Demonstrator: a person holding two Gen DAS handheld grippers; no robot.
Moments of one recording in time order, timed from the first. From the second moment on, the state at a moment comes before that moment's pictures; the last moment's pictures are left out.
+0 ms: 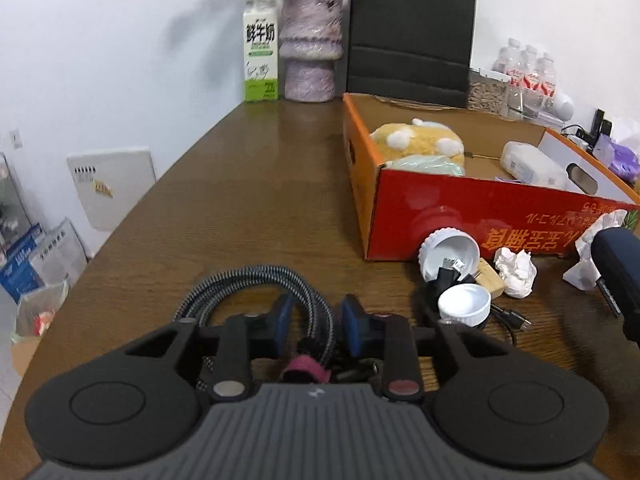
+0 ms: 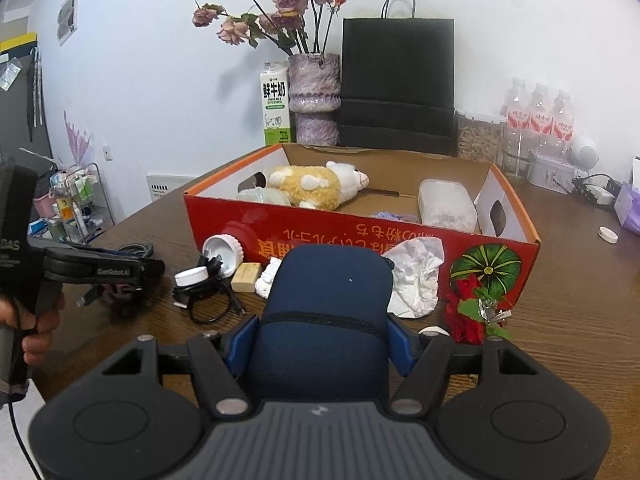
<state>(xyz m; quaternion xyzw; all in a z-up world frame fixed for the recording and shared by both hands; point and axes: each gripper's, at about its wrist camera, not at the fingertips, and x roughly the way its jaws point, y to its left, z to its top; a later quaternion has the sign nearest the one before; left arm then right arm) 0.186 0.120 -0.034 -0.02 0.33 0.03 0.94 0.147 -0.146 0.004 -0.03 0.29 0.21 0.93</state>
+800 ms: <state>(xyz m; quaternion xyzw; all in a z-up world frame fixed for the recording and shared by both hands) 0.179 0.138 -0.038 -0.03 0.34 0.08 0.94 0.150 -0.146 -0.003 -0.03 0.30 0.21 0.93</state>
